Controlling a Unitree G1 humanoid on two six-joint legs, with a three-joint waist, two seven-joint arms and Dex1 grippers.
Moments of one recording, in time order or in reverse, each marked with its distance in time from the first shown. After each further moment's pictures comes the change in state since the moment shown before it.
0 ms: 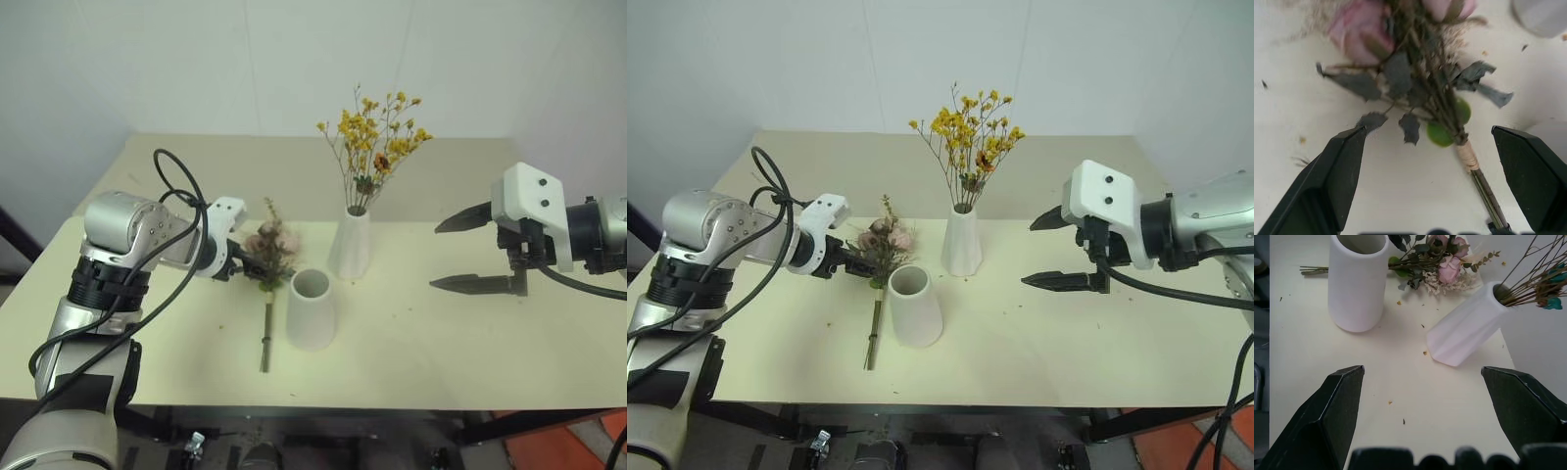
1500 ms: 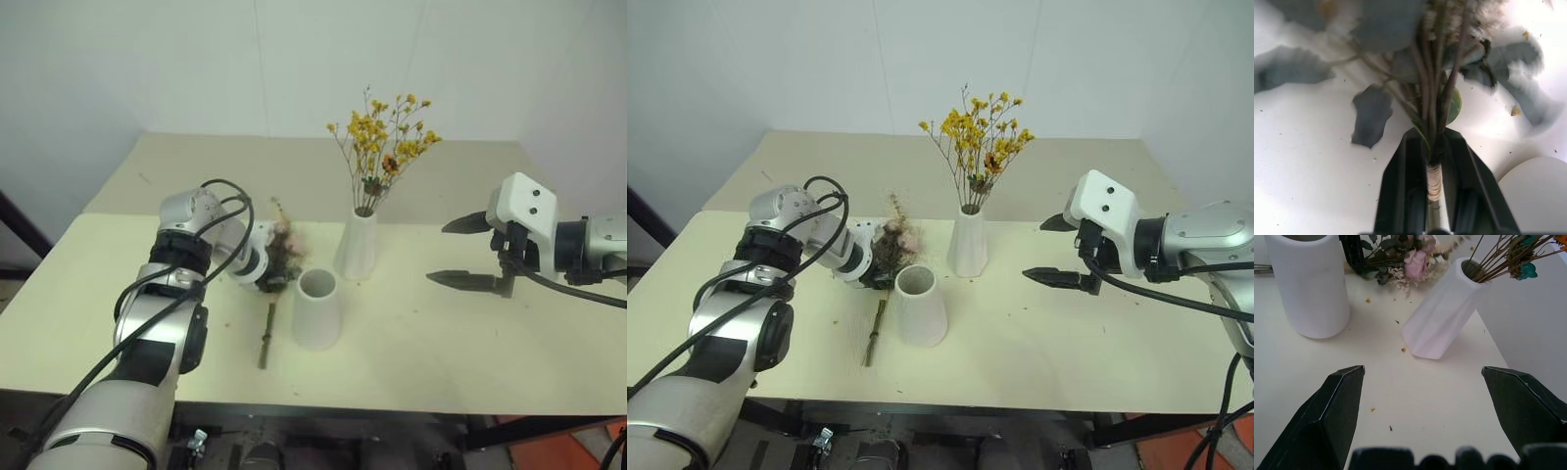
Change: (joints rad) left arm -0.221 -0.321 0.170 0.660 0.048 -0.005 0.333; right arm 0.119 0.079 -0.075 -0.012 -0.031 0.046 -0.155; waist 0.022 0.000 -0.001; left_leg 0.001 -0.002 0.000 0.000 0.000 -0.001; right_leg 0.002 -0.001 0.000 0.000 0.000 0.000
